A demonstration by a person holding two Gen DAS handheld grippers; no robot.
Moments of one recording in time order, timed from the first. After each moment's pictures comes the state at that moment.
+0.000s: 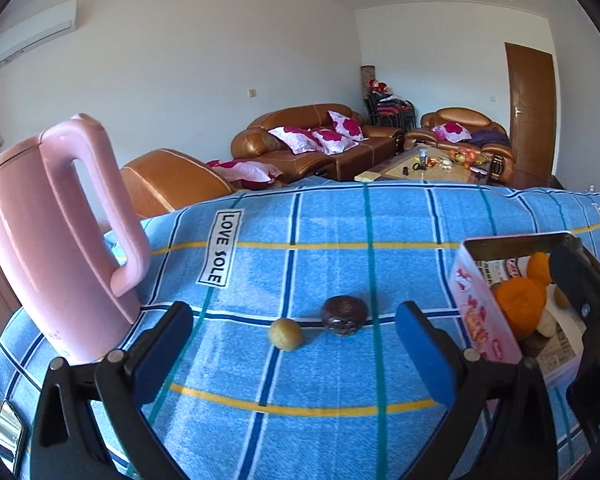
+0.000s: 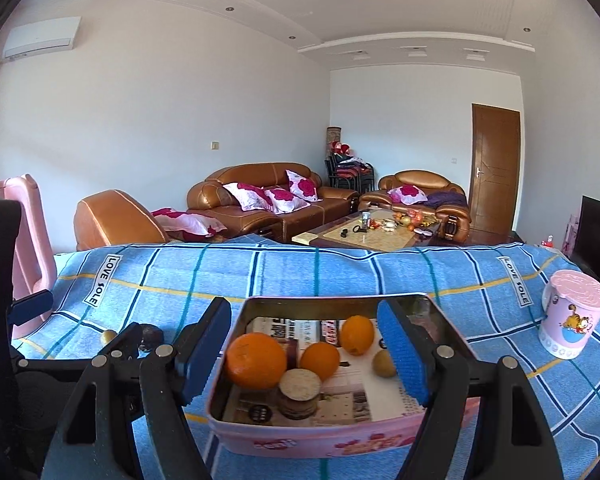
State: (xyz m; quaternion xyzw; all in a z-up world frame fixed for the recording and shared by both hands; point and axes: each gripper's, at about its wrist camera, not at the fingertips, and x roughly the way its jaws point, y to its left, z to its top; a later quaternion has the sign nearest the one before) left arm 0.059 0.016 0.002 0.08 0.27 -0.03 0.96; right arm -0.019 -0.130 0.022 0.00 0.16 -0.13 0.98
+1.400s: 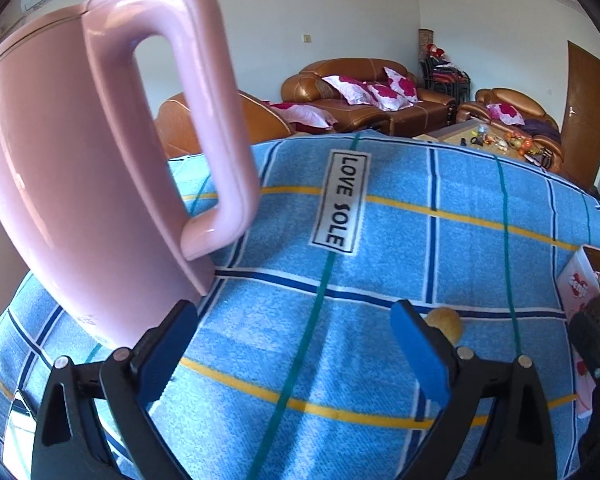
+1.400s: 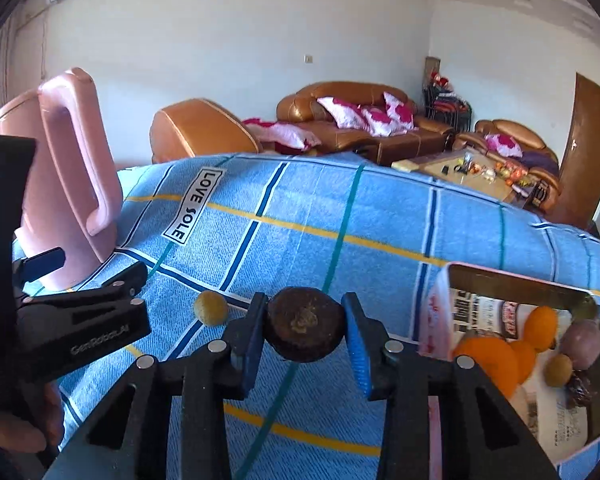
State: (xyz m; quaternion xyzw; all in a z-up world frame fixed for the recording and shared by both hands) left arm 0.112 0.091 -0.021 0.03 0.36 0.02 0.93; right arm 0.048 -0.056 -0.005 -0.03 0.30 0.01 0.96
